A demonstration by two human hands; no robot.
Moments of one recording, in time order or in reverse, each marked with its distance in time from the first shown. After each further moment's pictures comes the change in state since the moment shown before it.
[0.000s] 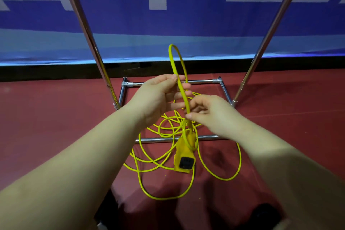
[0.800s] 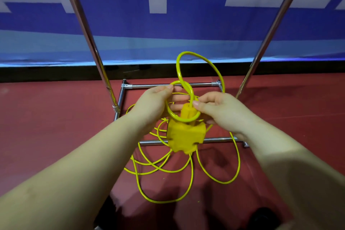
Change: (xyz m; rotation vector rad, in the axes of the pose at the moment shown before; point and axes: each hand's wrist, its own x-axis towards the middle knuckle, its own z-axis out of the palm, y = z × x) left_hand 0.003 -0.013 -0.007 0.172 0.054 -0.035; right_hand -0.004 -0.009 -0.015 0.342 0.053 0.255
